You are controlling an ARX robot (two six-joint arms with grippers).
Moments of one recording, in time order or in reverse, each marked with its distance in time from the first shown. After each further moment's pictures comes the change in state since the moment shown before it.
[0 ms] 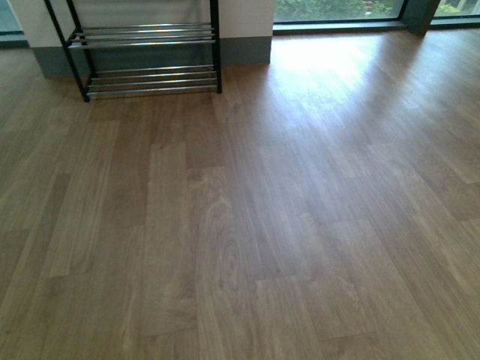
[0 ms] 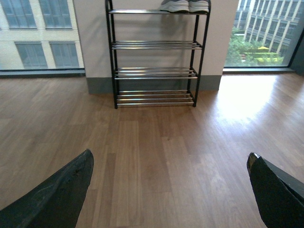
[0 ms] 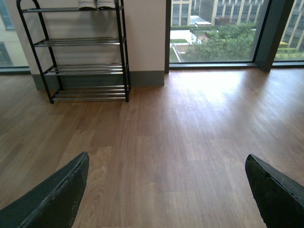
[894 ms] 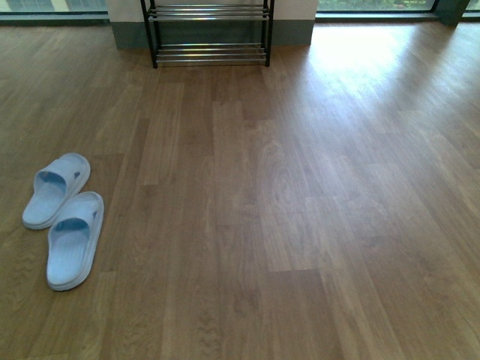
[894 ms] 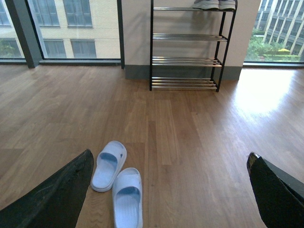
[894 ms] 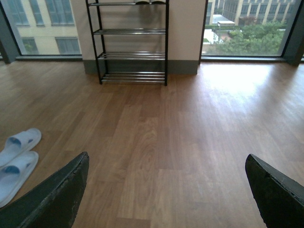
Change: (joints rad) left arm 0.002 0.000 0.000 0.000 -0.001 0.000; right arm 0.001 0.000 0.000 0.000 -0.003 0.000
